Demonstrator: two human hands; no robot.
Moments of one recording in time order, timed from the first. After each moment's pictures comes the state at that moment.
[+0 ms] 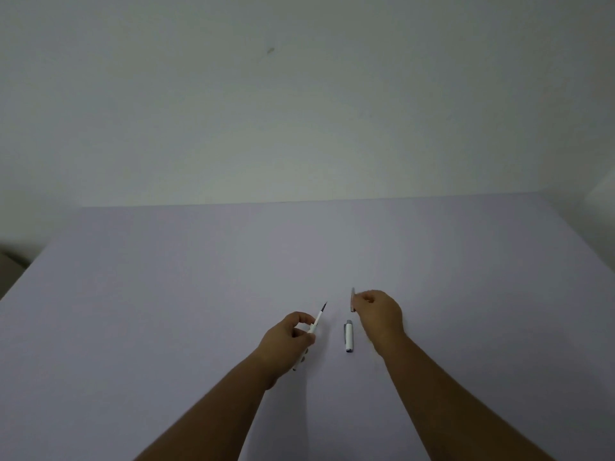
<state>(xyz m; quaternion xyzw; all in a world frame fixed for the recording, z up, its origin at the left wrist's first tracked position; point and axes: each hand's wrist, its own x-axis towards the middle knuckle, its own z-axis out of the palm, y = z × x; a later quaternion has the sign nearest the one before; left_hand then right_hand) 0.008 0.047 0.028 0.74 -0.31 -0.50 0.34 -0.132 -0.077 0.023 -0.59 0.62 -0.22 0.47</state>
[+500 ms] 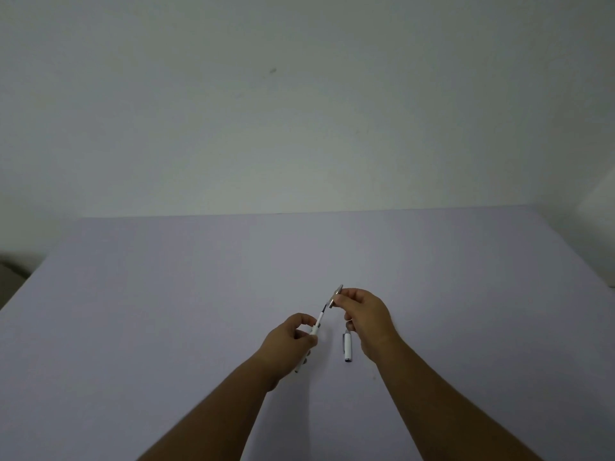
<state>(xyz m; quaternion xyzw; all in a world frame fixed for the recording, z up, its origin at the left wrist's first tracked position) 0.007 0.039 0.045 0.74 -0.32 -0.49 0.34 -0.120 -0.067 0.049 -0.51 0.52 -0.28 0.62</state>
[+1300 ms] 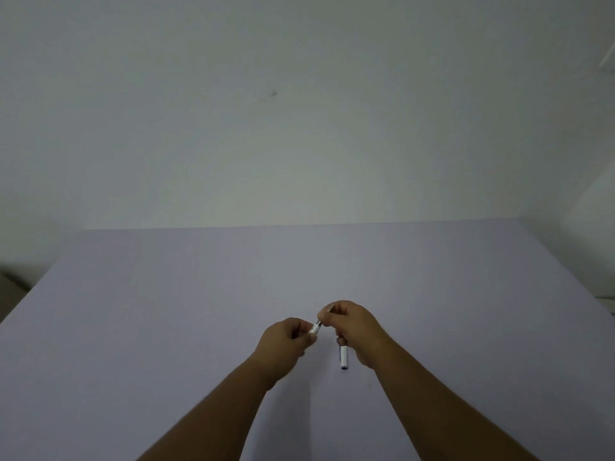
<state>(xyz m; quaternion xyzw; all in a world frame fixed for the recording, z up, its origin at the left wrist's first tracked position) 0.006 0.042 0.062 0.75 -0.36 -0.42 0.37 -0.124 -0.057 0.064 -0.57 0.46 -0.18 0.66</state>
